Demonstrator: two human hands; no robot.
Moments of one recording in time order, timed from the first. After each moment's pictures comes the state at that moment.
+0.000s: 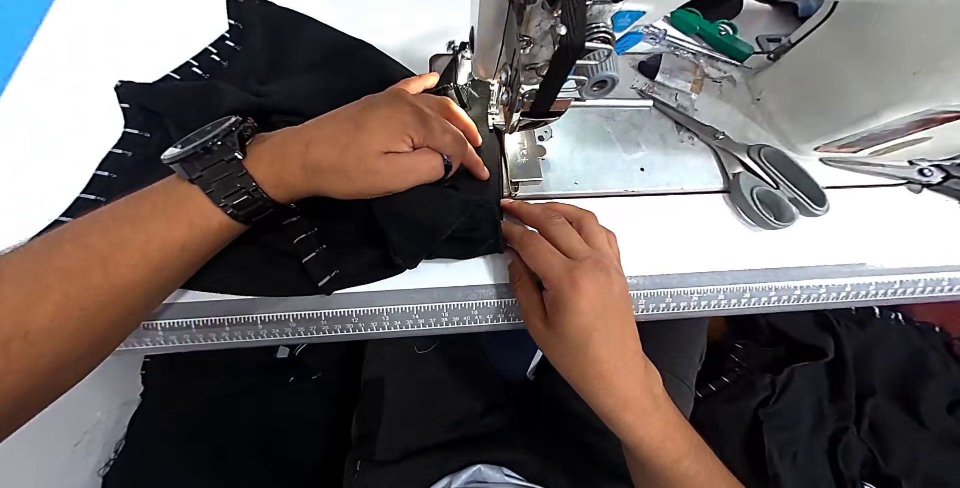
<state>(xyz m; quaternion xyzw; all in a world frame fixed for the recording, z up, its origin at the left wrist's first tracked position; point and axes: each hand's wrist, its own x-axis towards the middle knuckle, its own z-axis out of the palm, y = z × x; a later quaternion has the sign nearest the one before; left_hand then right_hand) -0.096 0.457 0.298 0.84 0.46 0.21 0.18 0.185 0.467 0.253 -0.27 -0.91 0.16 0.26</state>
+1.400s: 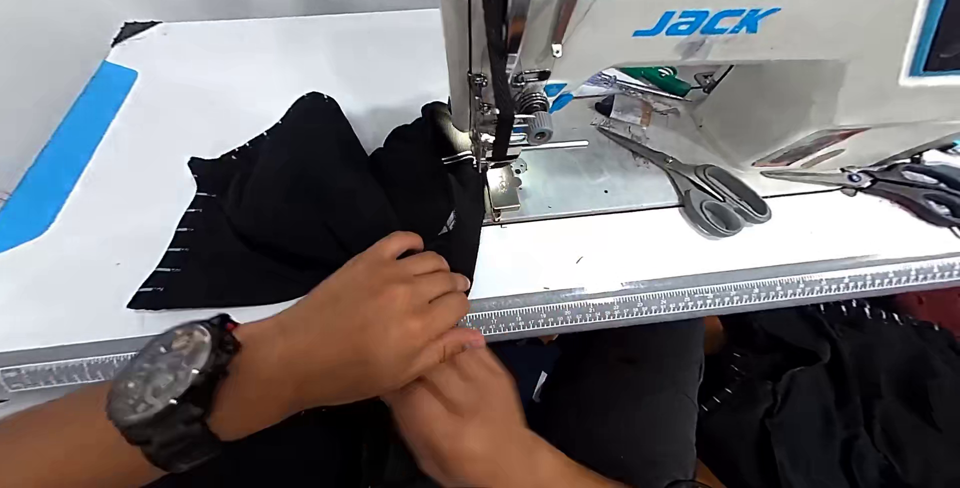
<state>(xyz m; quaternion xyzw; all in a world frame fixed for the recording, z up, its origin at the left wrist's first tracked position) -0.013 0.361 0.313 0.86 0.50 0.09 -0.04 0.161 0.362 0.230 -0.19 -0.87 0.20 0.41</state>
